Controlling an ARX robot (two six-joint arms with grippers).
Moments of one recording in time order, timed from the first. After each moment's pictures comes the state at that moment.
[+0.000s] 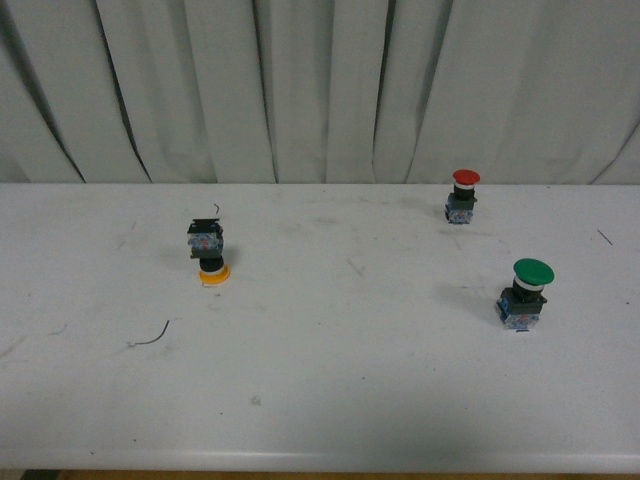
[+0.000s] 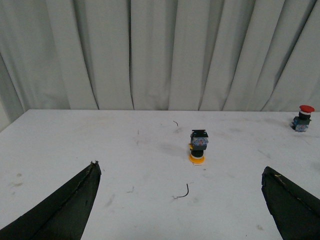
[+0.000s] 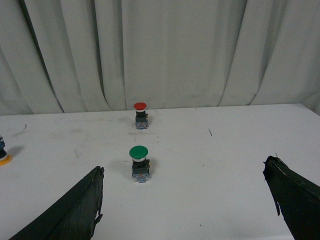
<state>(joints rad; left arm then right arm) 0.00 0.01 0.01 0.00 0.00 0.00 0.00 0.00 0.01 0.00 0.00 0.00</state>
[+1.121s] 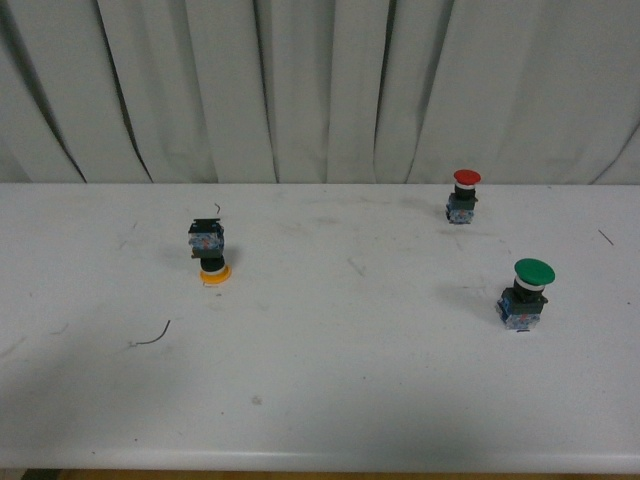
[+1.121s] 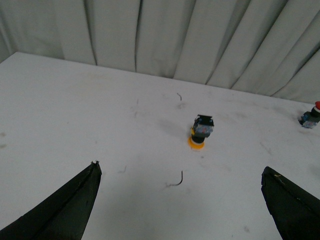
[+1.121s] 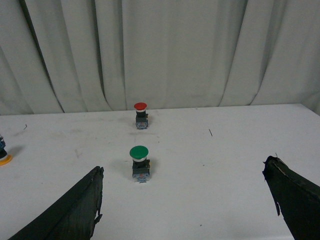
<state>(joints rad) 0.05 0.70 0.29 0.17 0.01 -0.15 0.00 0.00 0.01 0.00 0.00 0.00</state>
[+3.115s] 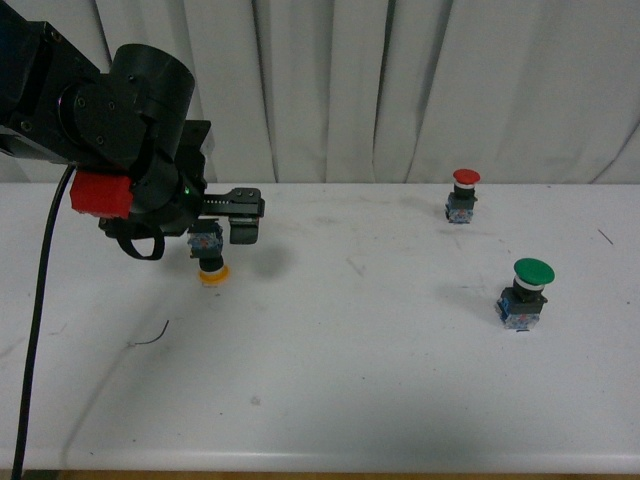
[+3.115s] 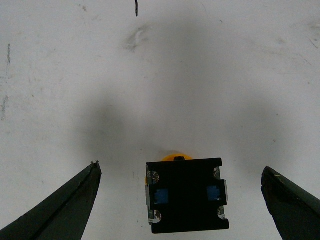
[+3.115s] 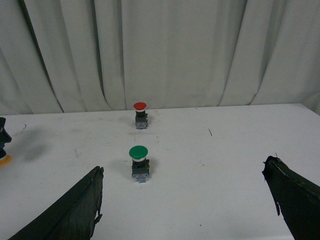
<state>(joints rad) -0.18 2.27 1.48 -0.03 -0.13 -0.10 0.00 0.00 0.01 0.00 0.00 0.00</state>
